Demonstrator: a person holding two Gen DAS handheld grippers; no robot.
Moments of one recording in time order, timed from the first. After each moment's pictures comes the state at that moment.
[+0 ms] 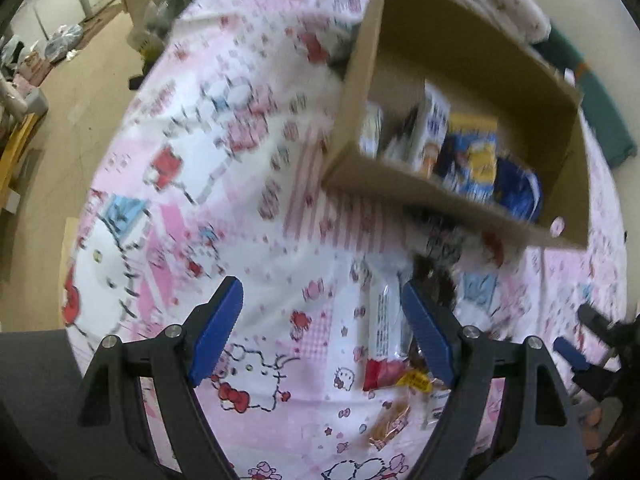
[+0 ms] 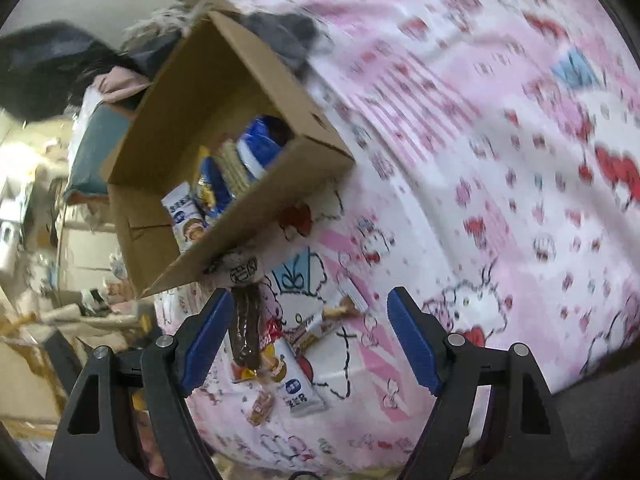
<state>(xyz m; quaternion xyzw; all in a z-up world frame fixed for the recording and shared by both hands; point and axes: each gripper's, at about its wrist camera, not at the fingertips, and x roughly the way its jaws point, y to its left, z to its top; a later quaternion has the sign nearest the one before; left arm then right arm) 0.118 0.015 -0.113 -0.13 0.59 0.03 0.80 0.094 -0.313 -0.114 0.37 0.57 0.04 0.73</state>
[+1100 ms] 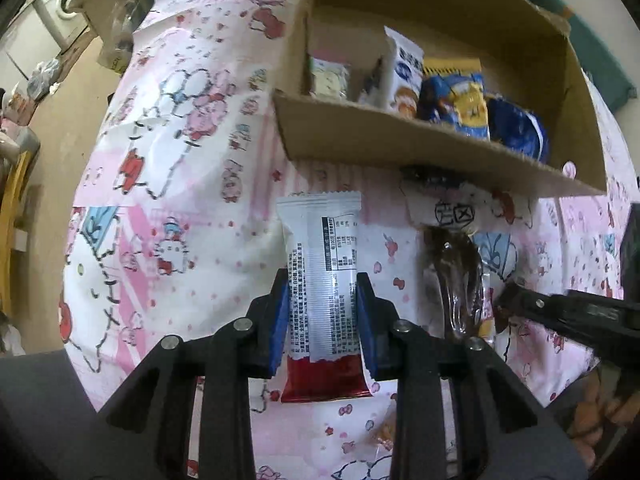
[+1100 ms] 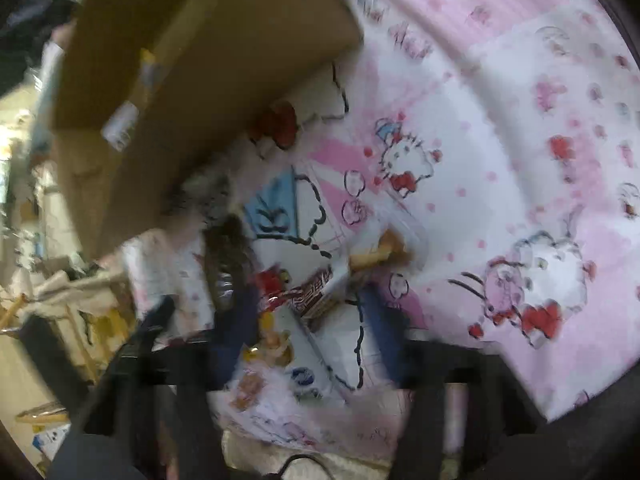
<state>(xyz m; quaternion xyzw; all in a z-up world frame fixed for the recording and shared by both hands) 0.125 -0.026 -0.123 -0.06 0.61 0.01 0.79 0.130 -0.249 -0.178 0.29 0.68 0.05 0.67</state>
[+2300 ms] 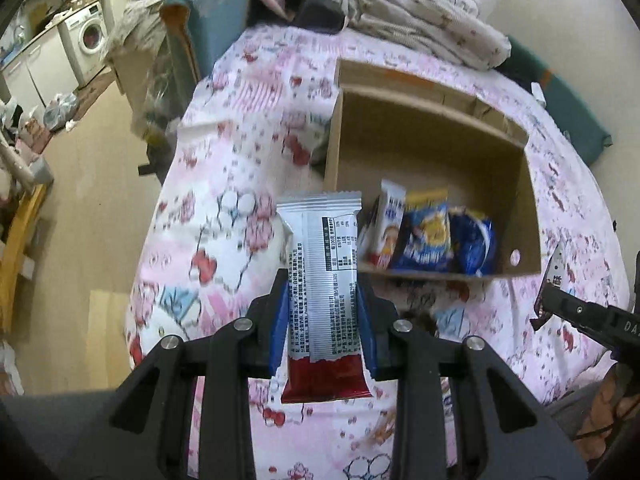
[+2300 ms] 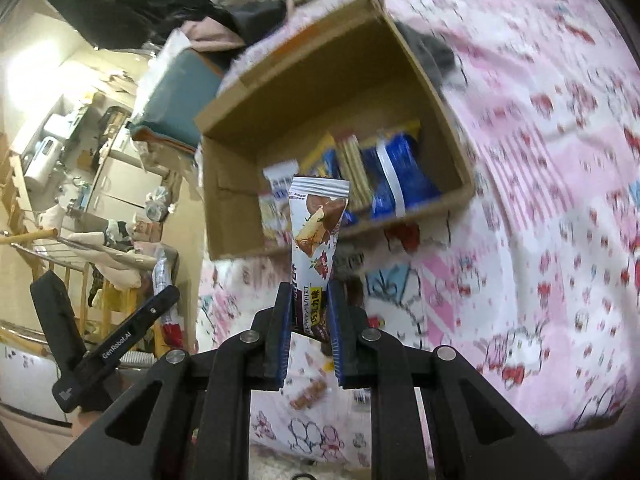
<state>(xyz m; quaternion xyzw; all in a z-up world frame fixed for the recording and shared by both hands) 0.120 0.021 -0.009 -0.07 0.49 0.01 0.87 0.123 -0.260 -0.038 0.27 0.53 0.19 0.78</state>
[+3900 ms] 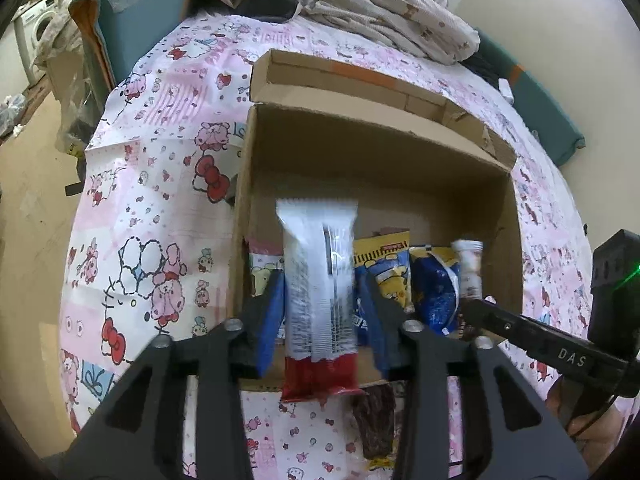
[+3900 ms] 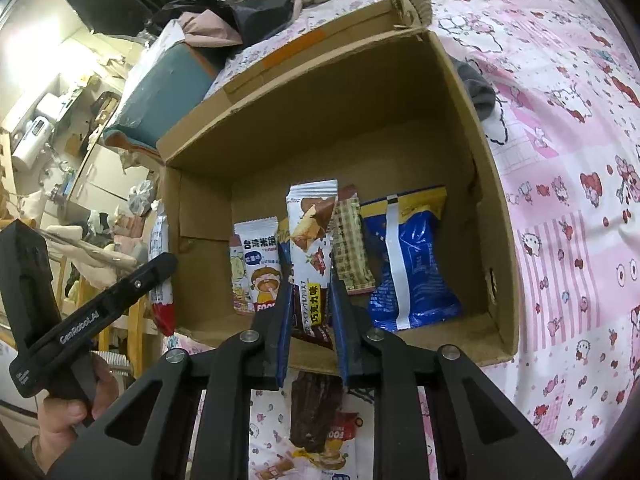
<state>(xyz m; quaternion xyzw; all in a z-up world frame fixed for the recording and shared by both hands) 0.213 -0.012 -0.043 -0.10 0.51 -0.08 0.85 0.213 -0.236 -0.075 0.22 0.54 0.17 0.79</state>
